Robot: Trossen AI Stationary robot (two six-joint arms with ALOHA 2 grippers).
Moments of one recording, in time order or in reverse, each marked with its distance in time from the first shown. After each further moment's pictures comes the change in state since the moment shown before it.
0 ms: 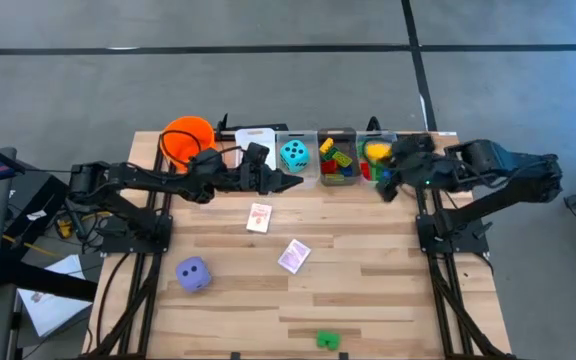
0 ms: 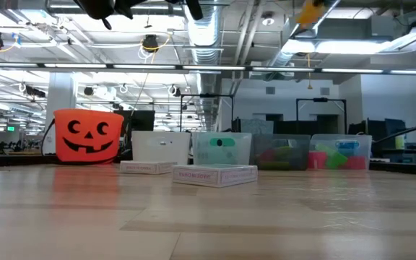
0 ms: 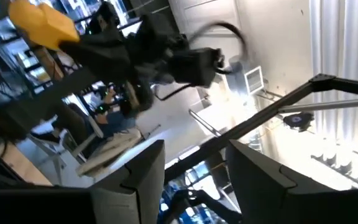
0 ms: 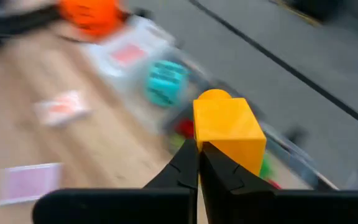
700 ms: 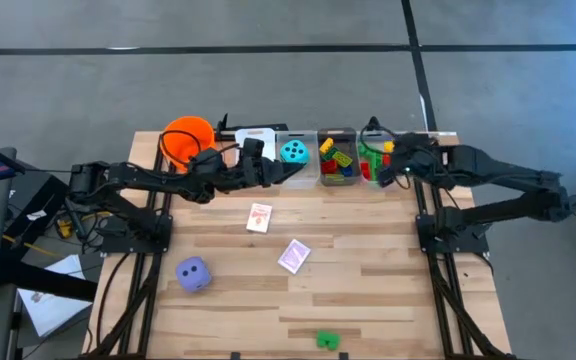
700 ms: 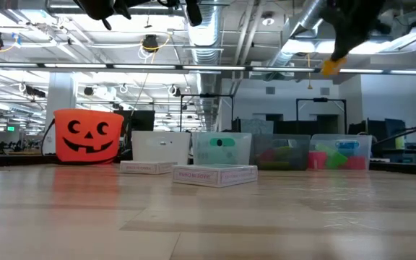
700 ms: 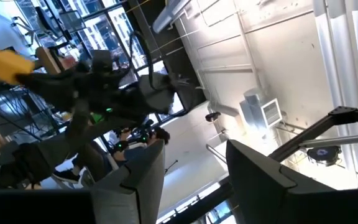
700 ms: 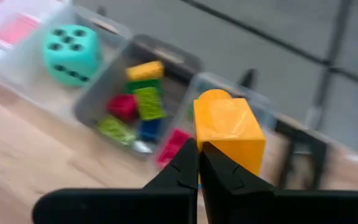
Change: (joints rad) left arm 0.002 0.001 -0.001 -0.002 -0.181 0.054; right arm -0.345 -0.149 -0.395 0.154 -0.025 0.036
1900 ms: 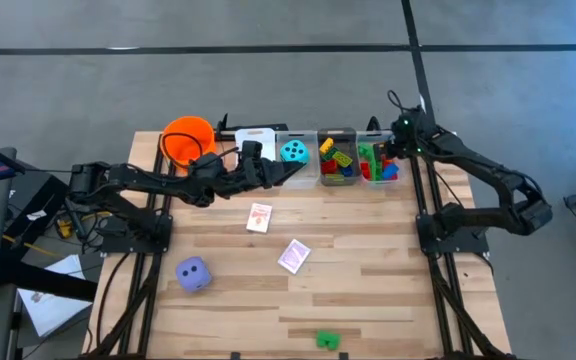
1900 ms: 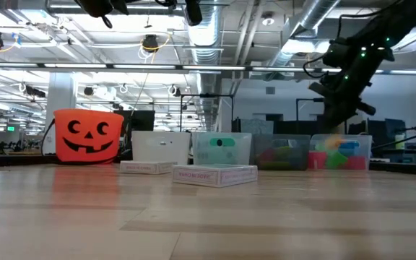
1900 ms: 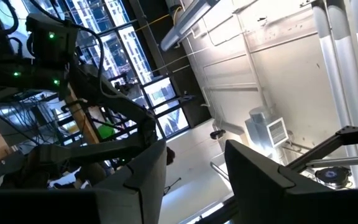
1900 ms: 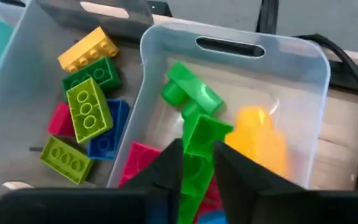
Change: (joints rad) left arm -0.039 0.001 0.000 0.003 -0.126 -0.004; right arm -0.825 0.187 -0.380 0.640 -0.757 -0.357
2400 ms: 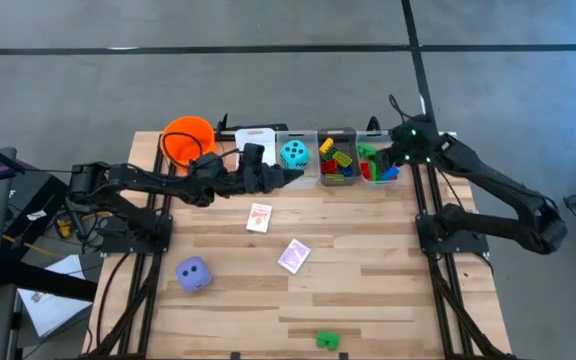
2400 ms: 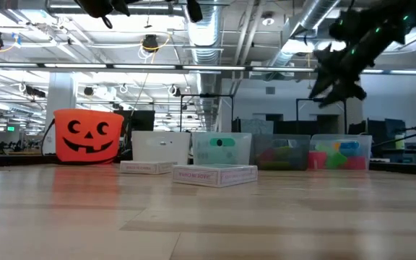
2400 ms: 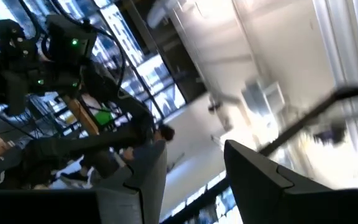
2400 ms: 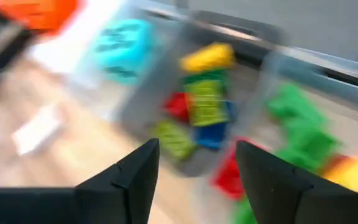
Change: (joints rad) left arm -0.005 0.000 0.000 0.000 0.134 0.102; right arm 0.166 -0.220 0.000 -0.034 -0.138 0.000
